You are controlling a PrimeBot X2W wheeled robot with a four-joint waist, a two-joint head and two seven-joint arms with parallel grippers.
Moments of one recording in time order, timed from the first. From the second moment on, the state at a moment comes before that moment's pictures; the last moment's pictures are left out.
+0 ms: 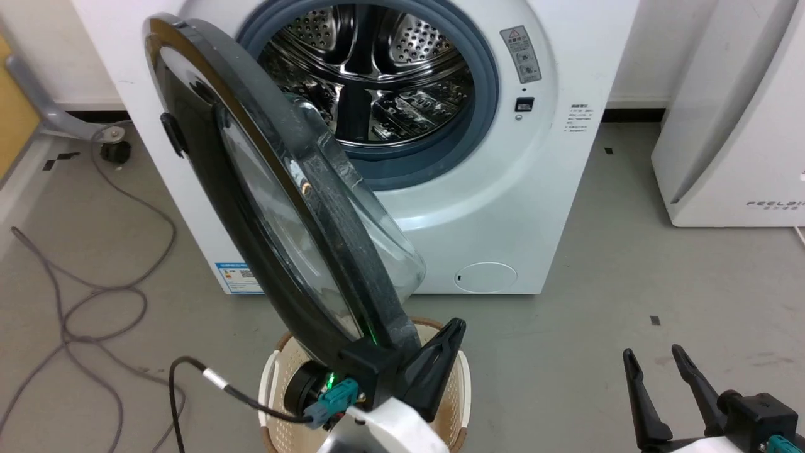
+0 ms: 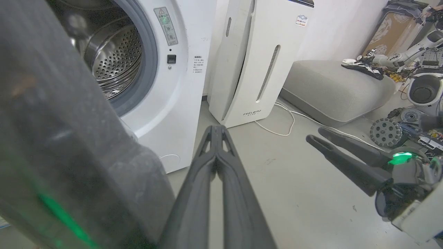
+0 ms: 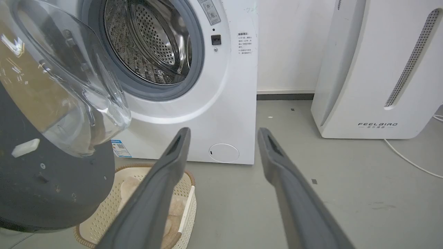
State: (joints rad) left arm -0.13 0.11 -0.58 -0.10 -0.37 0.07 0.10; right arm 0.14 -0.05 -0.03 -0.05 0.14 0.13 -0.06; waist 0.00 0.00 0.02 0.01
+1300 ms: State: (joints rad) left arm 0.06 0.22 -0.47 -0.32 -0.35 0.23 0.08; right arm 0.15 -0.05 -0.04 -0.06 0.15 0.13 -0.04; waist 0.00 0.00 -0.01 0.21
